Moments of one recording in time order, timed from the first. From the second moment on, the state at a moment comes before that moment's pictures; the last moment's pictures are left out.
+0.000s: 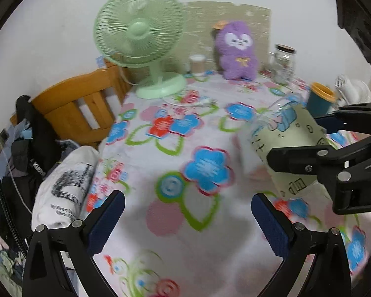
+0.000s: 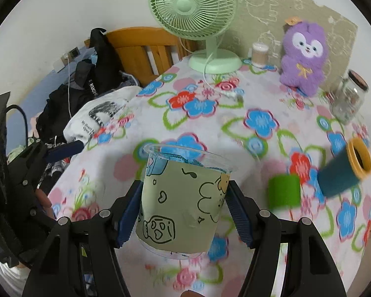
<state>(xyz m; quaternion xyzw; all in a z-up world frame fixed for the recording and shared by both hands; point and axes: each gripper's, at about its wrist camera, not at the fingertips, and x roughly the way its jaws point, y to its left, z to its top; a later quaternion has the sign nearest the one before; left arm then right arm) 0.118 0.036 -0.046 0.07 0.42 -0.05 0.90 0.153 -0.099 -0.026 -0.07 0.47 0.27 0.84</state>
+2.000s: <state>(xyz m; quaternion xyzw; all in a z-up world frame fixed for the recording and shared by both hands) 0.030 -0.095 -0.088 0.07 0.47 -0.18 0.86 0.038 -0.260 -0.062 -0.02 0.48 0.16 0.86</state>
